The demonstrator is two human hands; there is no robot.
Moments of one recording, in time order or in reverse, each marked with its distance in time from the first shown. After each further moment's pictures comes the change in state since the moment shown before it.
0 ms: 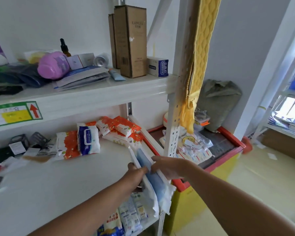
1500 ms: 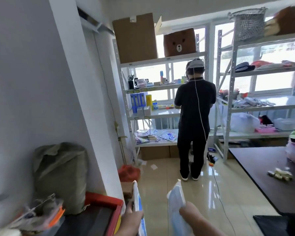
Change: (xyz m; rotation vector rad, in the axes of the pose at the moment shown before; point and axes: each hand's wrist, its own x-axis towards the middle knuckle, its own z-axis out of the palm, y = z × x) left_hand 0.163 0.166 0.616 0.532 -0.523 0.300; right_hand -0.242 0.292 -0.506 0.604 1.355 0.286
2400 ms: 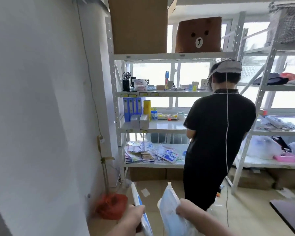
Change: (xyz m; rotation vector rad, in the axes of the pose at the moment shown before) left_hand 0.503 0.197 0.043 -0.130 -0.084 -0.124; right_hand 0.412 -0.306 -0.002 -0.367 -0.025 -0.028
